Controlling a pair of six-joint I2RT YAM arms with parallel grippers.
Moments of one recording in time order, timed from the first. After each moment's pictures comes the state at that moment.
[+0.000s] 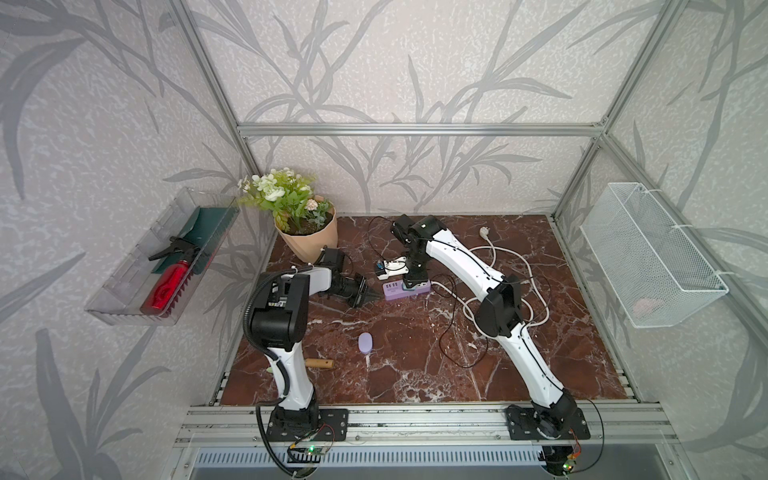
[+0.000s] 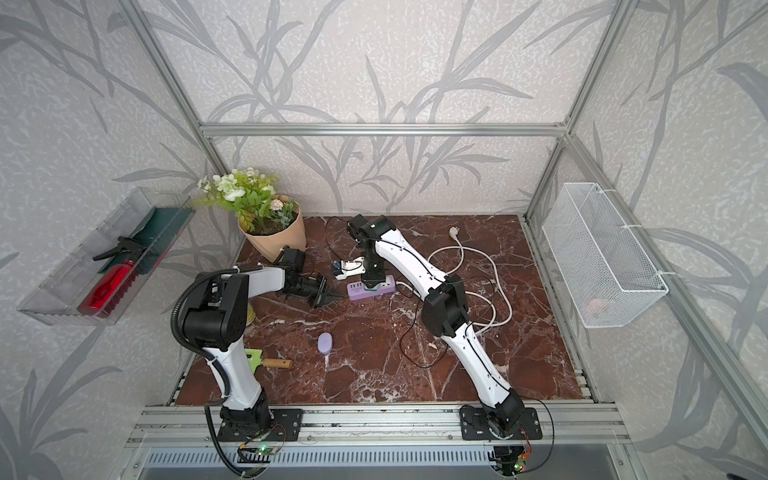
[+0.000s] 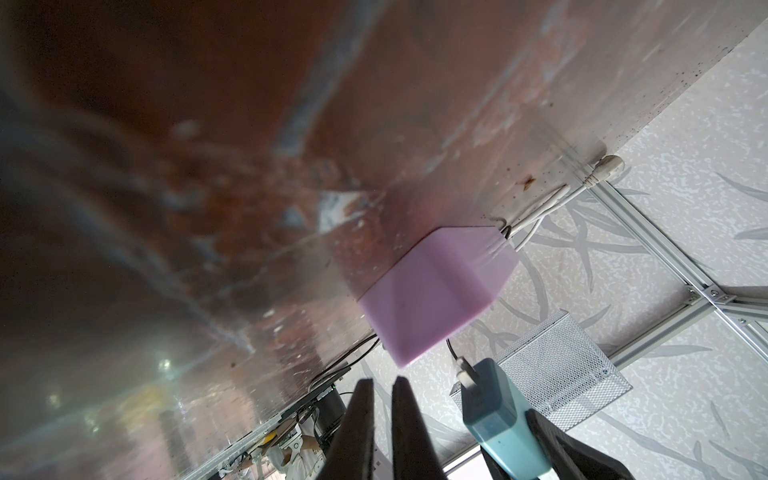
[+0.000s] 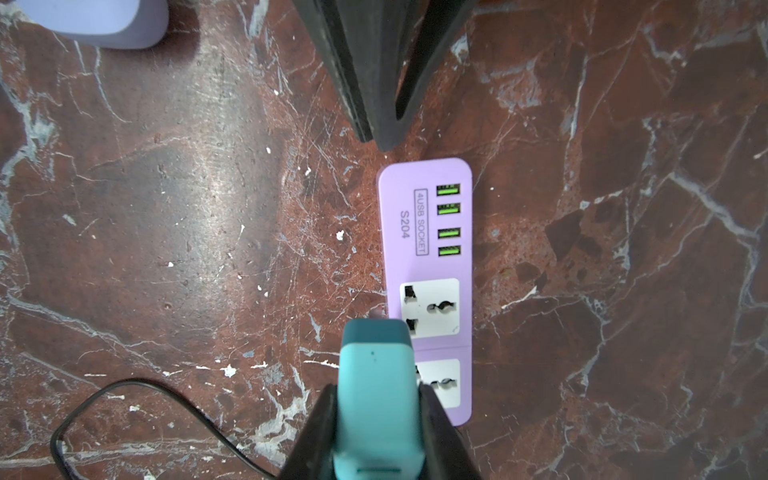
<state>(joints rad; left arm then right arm) -0.07 1.92 1.06 -0.40 0.91 -1.15 0.71 2.50 2.59 -1.50 -0.15 -0.99</state>
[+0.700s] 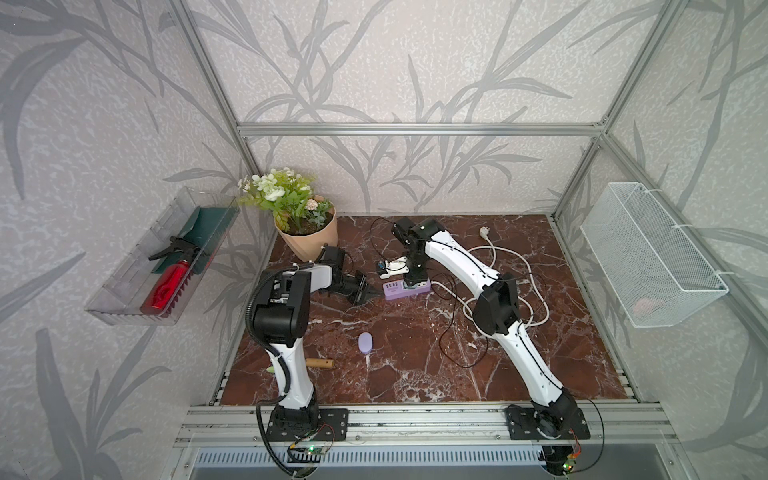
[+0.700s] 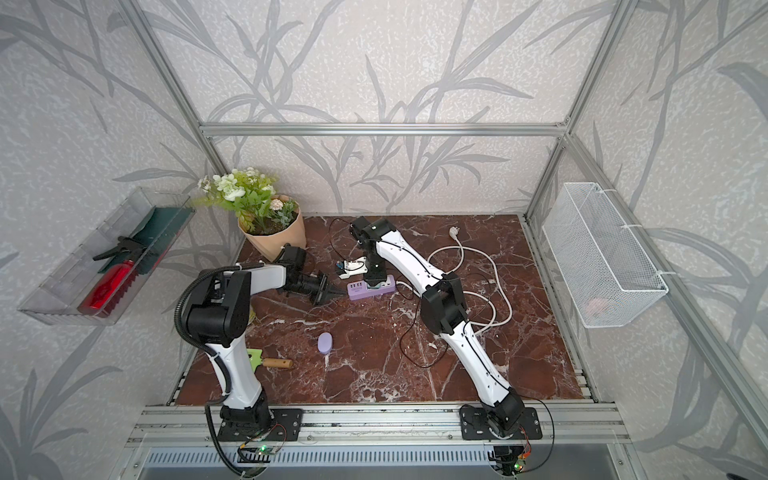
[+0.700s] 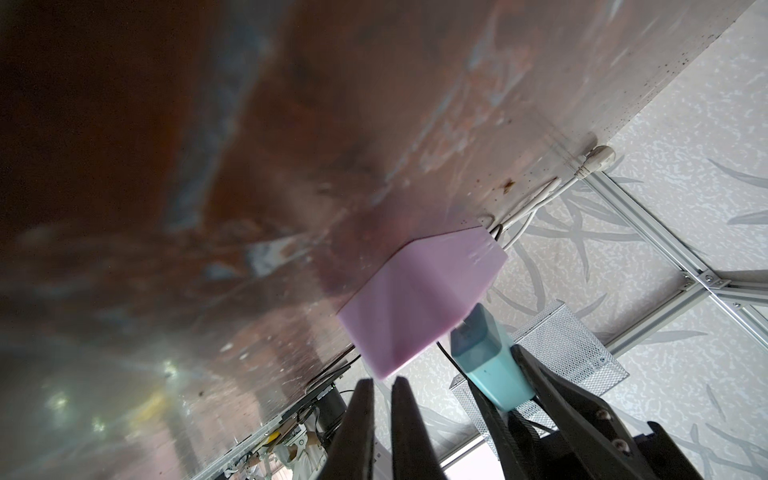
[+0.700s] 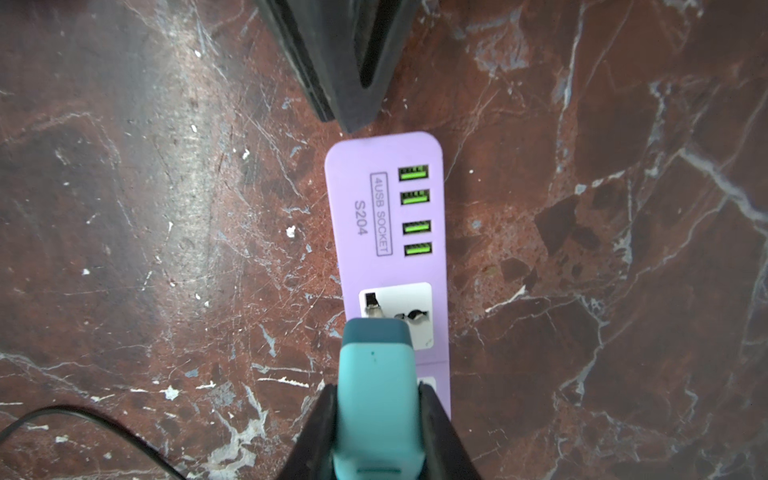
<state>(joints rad) -0.07 1.96 1.10 -0.40 0.93 -1.12 0.69 2.55 2.57 -1.43 -0.12 -1.00</state>
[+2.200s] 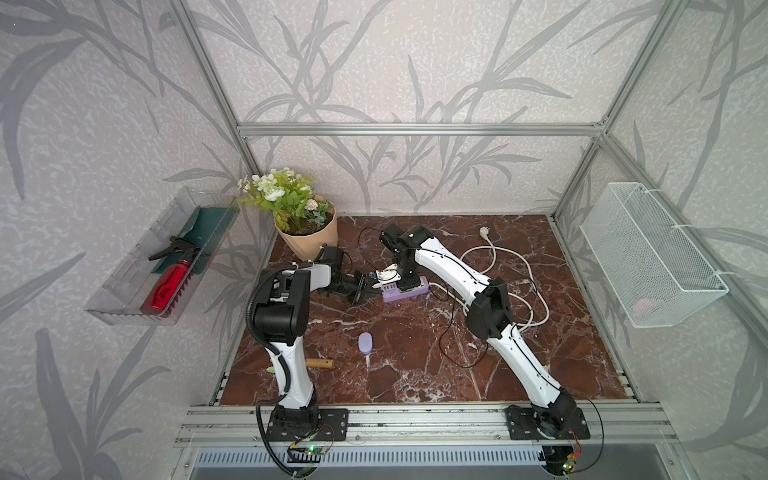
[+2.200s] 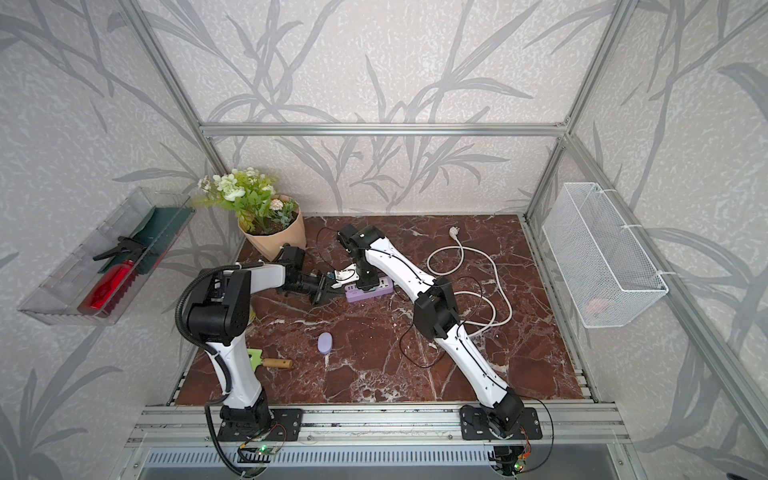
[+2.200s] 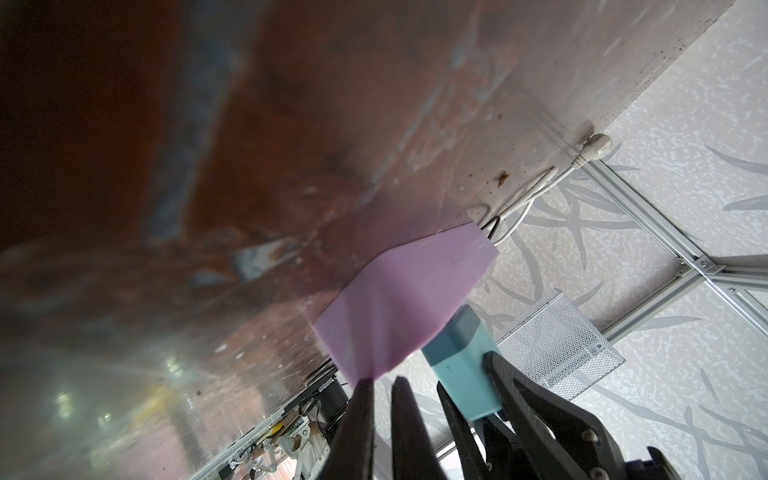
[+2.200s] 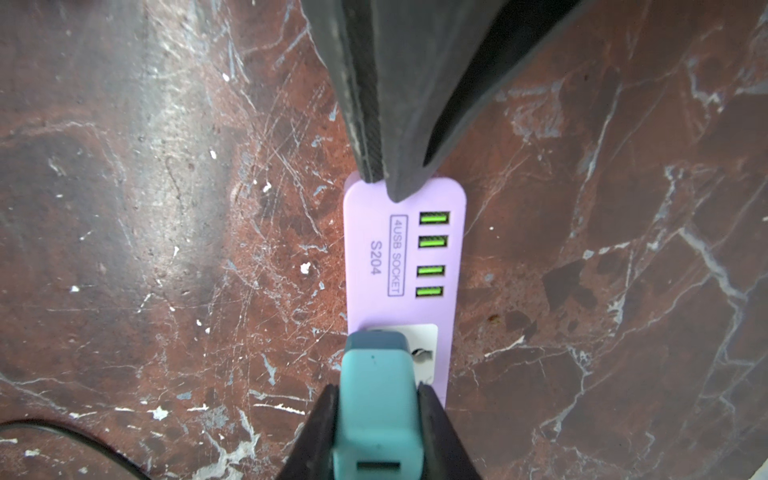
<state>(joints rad) -0.06 1.97 1.12 -0.42 0.96 -1.08 0.77 2.60 2.62 -1.43 -0.06 -1.04</state>
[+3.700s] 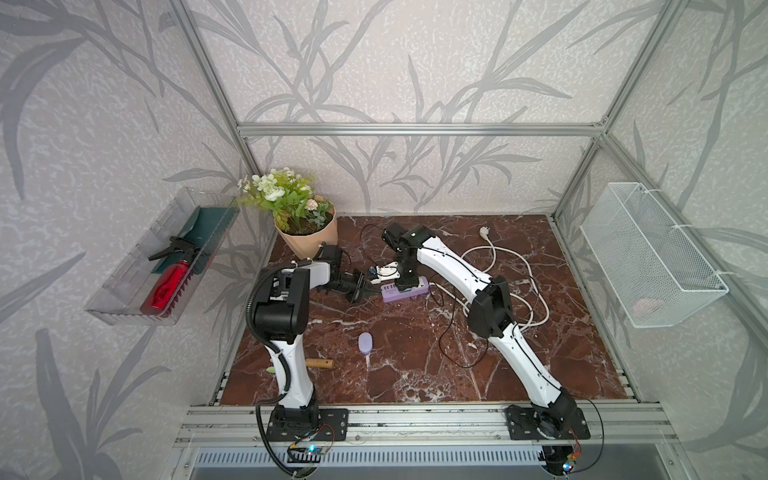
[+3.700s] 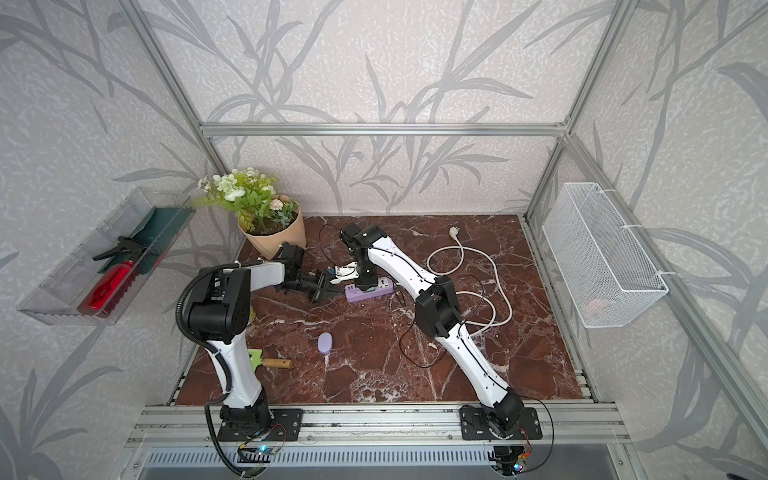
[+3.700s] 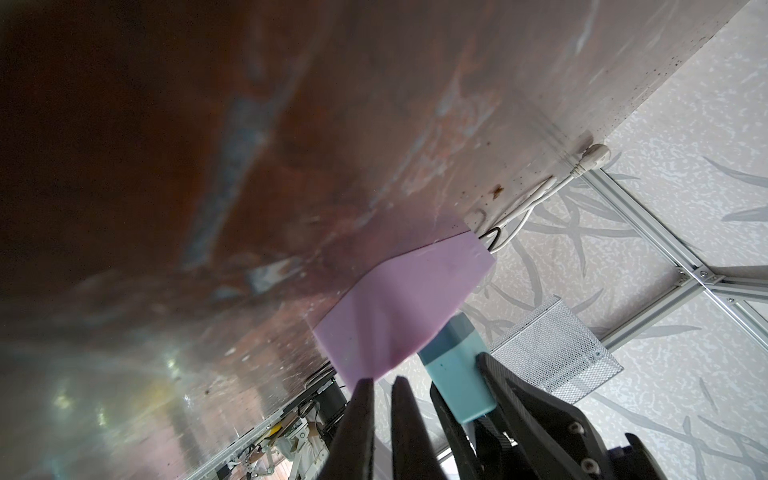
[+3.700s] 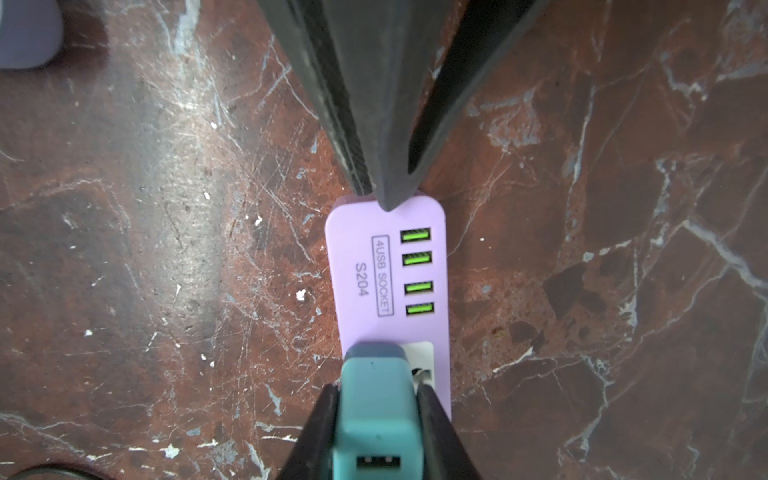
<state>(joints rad) -0.04 1.99 1.15 -0.47 0.95 -1.07 0.73 2.57 2.54 -1.36 -0.13 -0.94</state>
